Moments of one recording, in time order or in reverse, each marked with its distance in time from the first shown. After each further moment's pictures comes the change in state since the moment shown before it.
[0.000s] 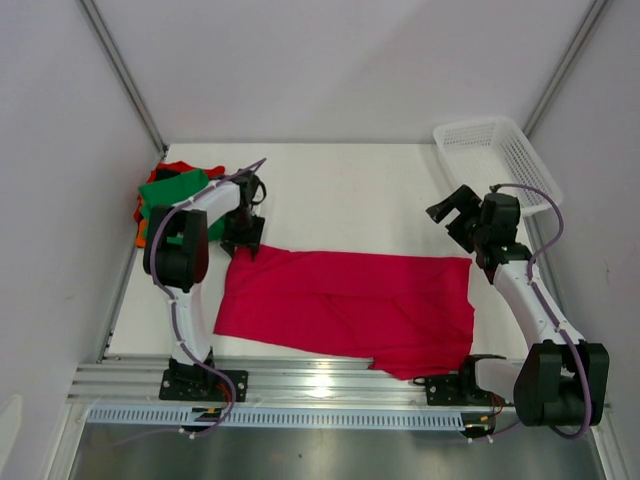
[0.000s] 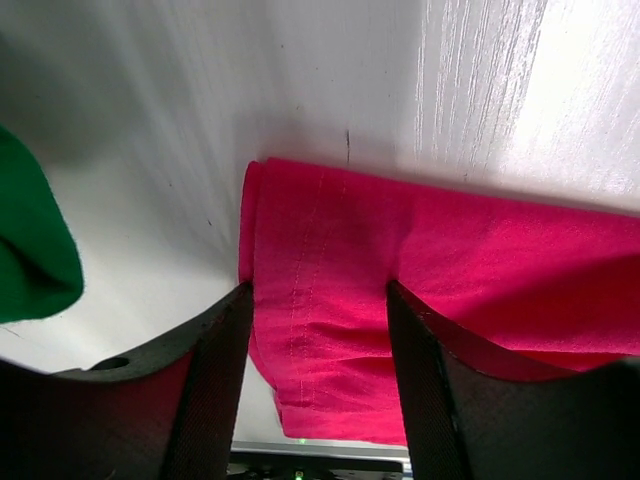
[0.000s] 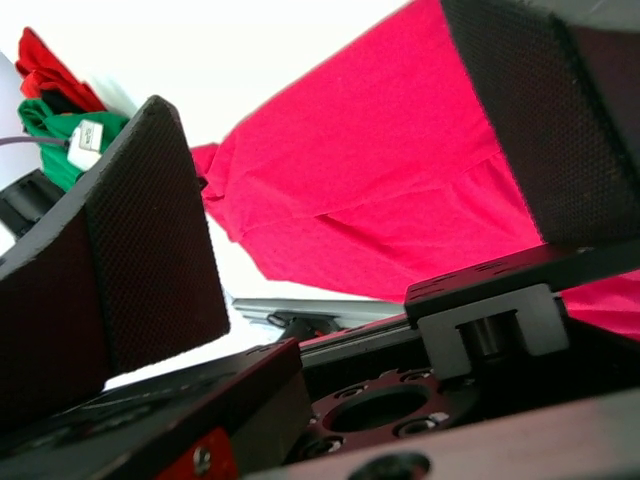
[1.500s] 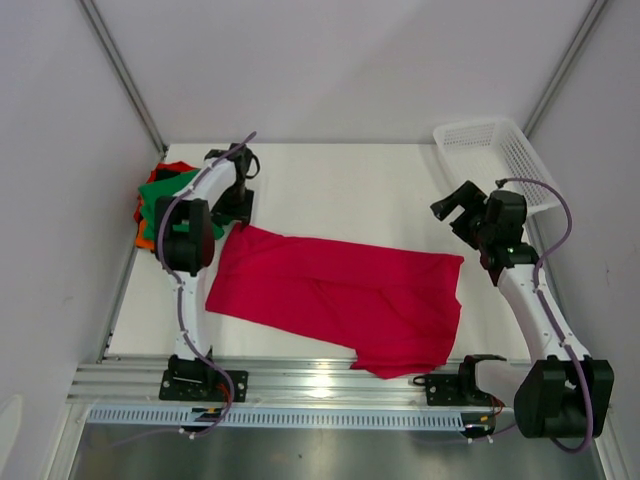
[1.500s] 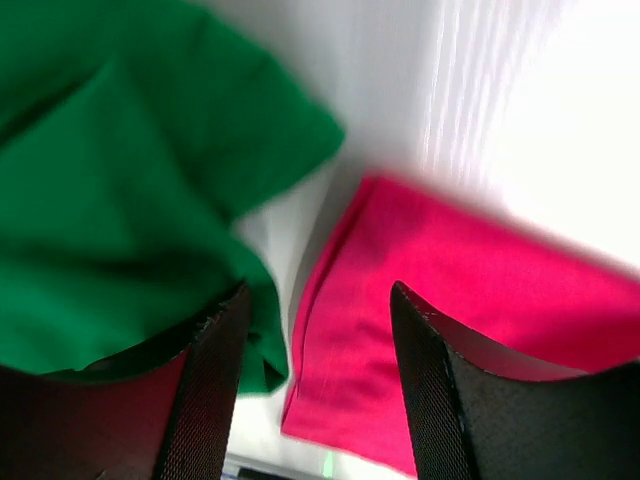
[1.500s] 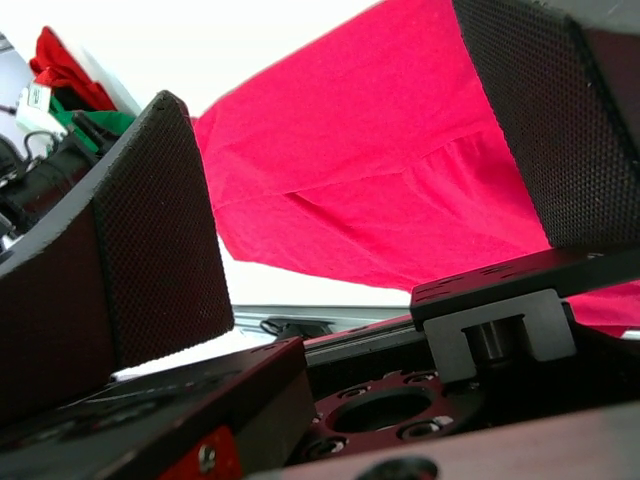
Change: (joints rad) left arm 0.064 0.221 0.417 -0.121 -0.172 -0.002; right arm 0.000 -0.048 0.045 -0.057 0.027 -0.047
